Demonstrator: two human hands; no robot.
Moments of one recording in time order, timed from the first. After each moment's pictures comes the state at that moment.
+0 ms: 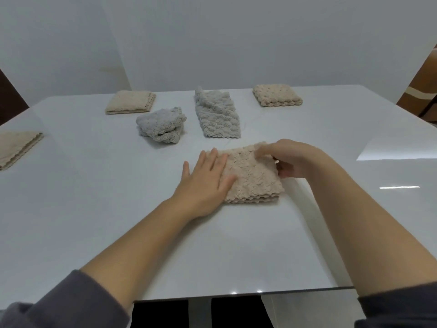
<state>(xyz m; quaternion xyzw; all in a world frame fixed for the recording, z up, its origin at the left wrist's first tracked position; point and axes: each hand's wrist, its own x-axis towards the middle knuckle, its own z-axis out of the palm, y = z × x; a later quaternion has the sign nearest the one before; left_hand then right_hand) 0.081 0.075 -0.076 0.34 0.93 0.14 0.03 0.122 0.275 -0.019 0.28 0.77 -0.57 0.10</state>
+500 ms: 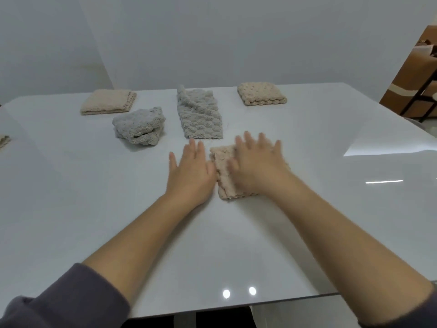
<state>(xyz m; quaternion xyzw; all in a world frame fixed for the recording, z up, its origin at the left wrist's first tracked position) 0.068 0.117 -0.075 0.25 0.96 0.15 -0.01 0.129 0.255 -0.044 0.16 0.99 -0.02 0.00</state>
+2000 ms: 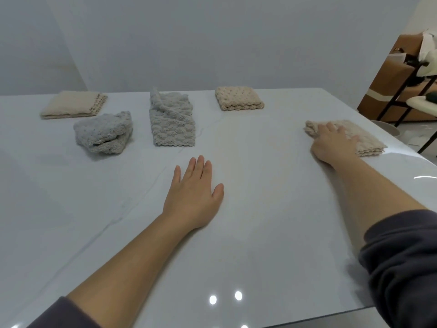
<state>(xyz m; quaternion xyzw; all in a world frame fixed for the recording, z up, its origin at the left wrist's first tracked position) 0.097 0.173 -0.084 0.32 0.94 0.08 0.03 0.131 0.525 -0.071 0.38 0.92 0.00 -0.03</state>
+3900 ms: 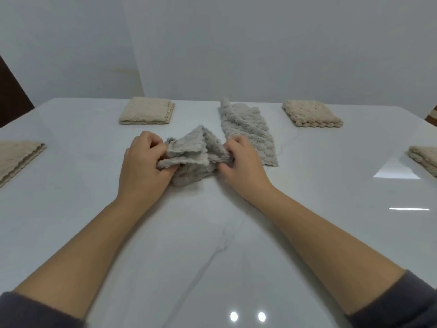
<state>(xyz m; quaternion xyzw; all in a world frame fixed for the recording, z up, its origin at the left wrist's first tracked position) -0.066 -0.032 -0.064 0.27 0.86 0.32 -0.28 -0.018 0.176 -0.077 -0.01 0.91 -0.33 -0.23</state>
